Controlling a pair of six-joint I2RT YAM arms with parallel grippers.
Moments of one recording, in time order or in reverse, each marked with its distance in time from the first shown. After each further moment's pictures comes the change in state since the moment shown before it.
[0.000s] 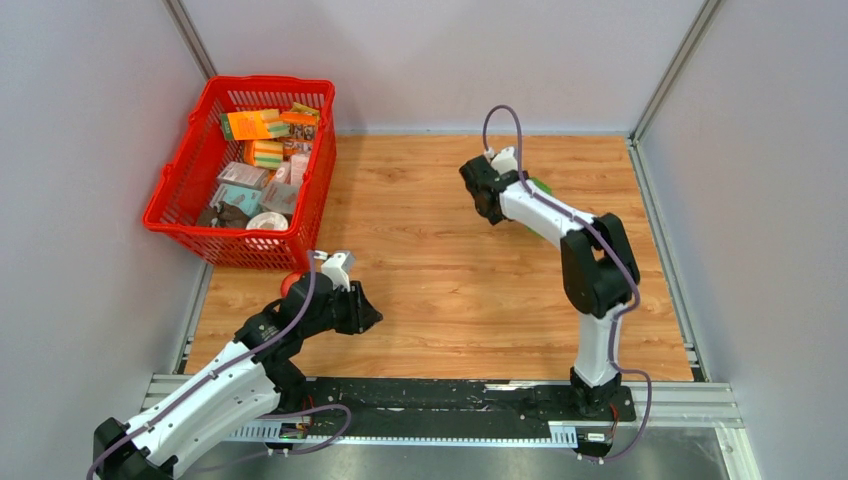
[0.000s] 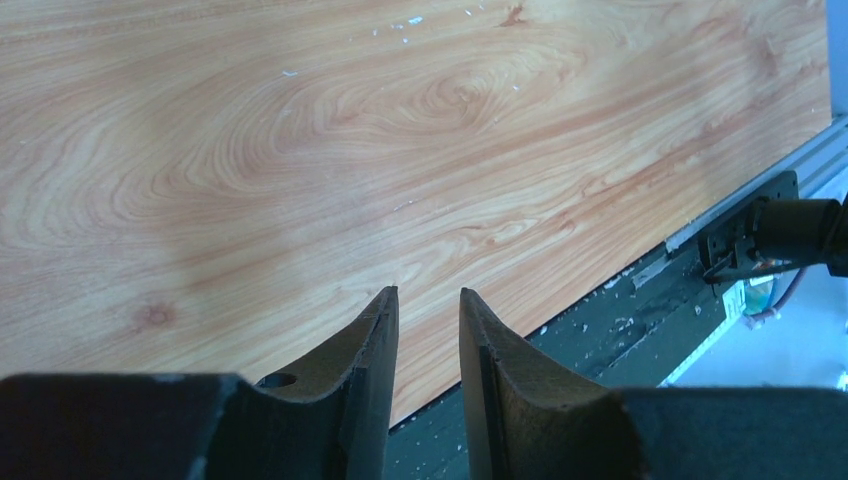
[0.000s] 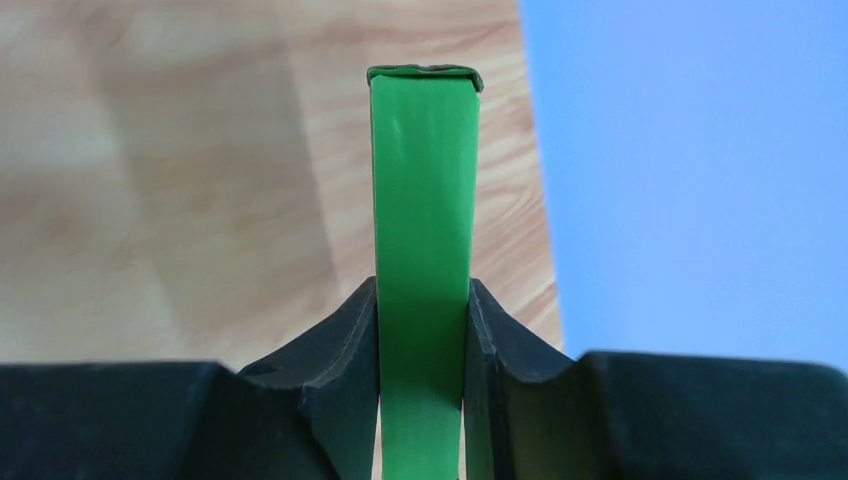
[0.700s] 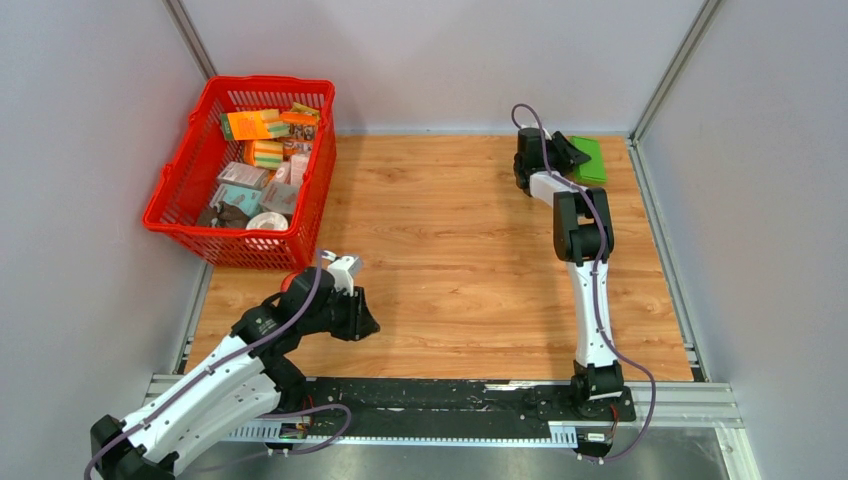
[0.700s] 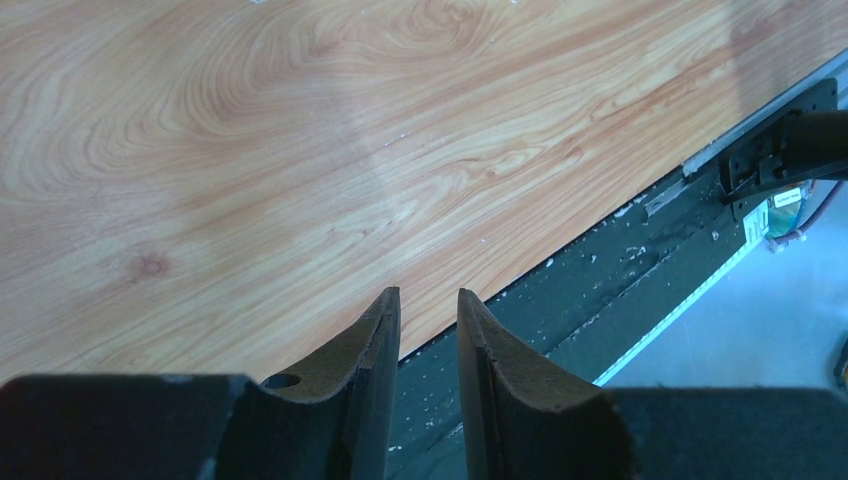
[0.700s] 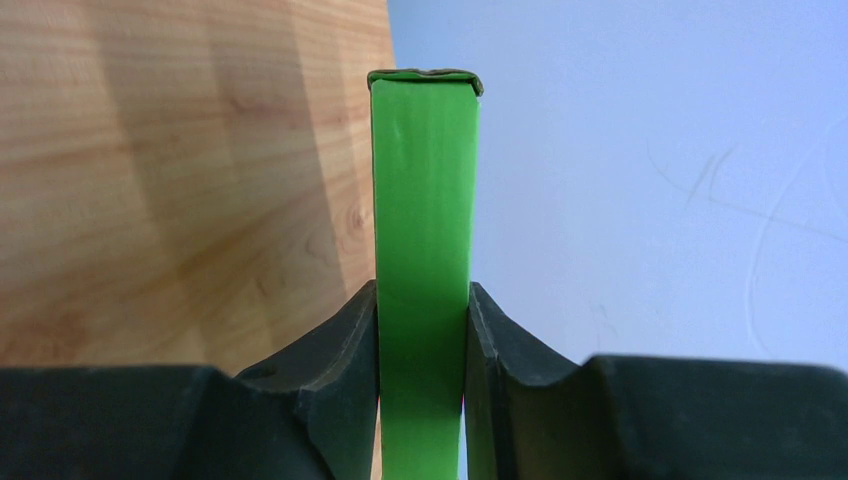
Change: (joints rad) left arm 0.000 0.040 0.091 -0.164 0.091 0.089; right arm -0.335 0.557 0.359 0.986 0.105 -1.104
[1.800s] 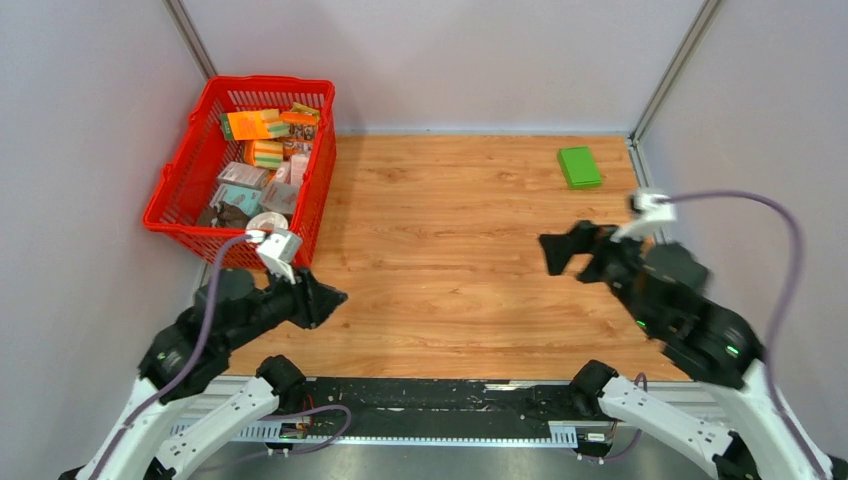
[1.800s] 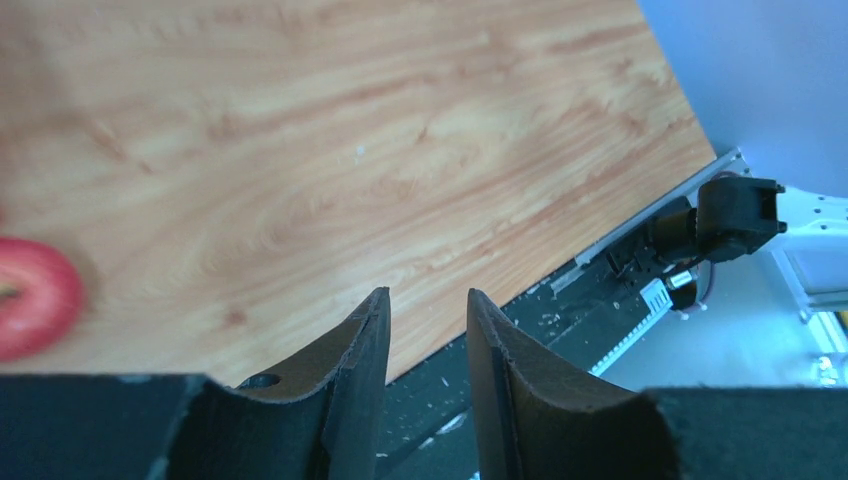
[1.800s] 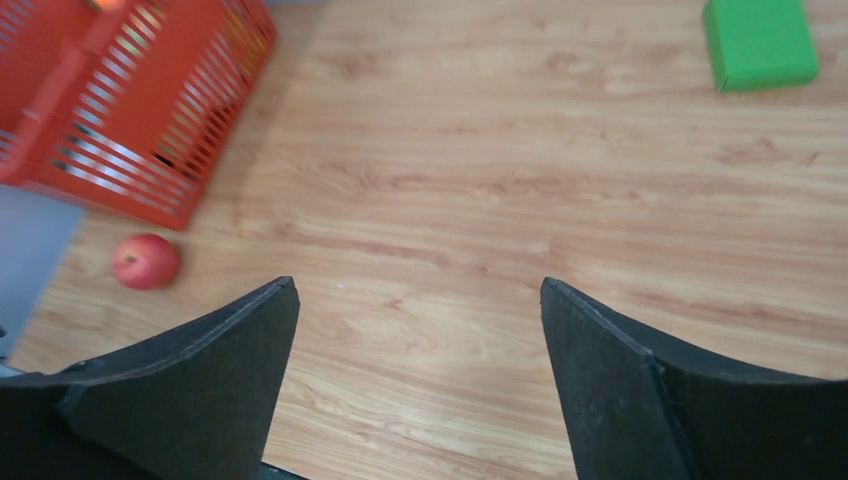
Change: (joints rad) left arm 0.000 -0.183 0.394 -0.251 -0.136 0.055; right arm 0.625 -1.880 -0.769 -1.010 -0.678 1.296
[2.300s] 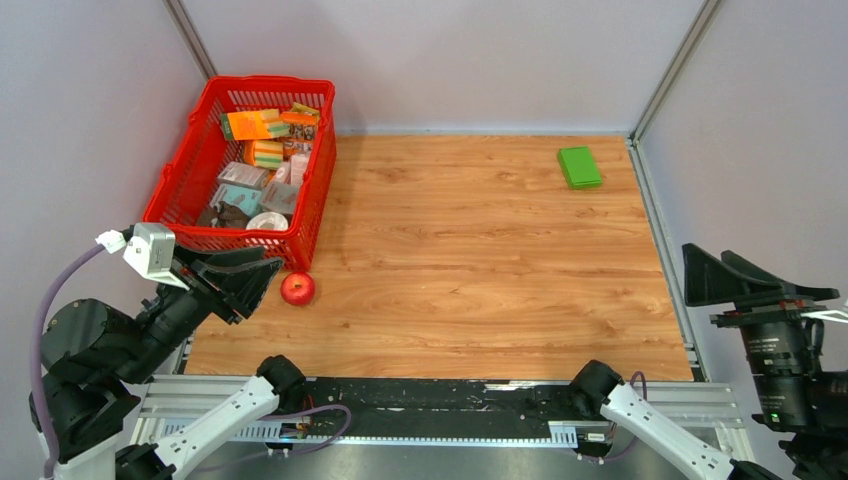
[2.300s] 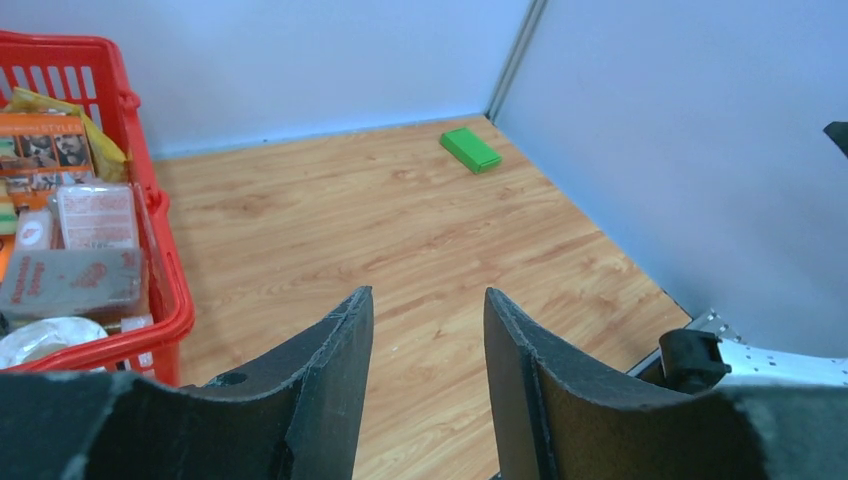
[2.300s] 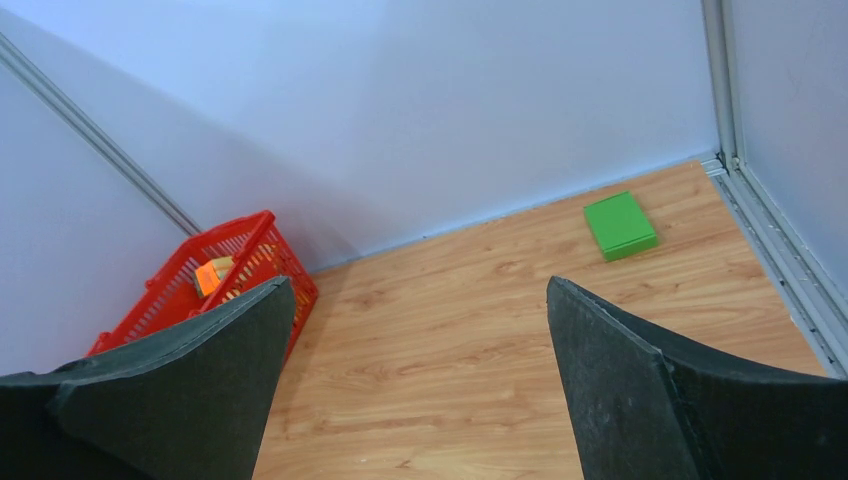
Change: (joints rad) left arm 0.000 0.054 0.578 -0.056 -0.153 0.204; right arm 0.000 -0.385 0.210 -0.010 0.266 -0.094
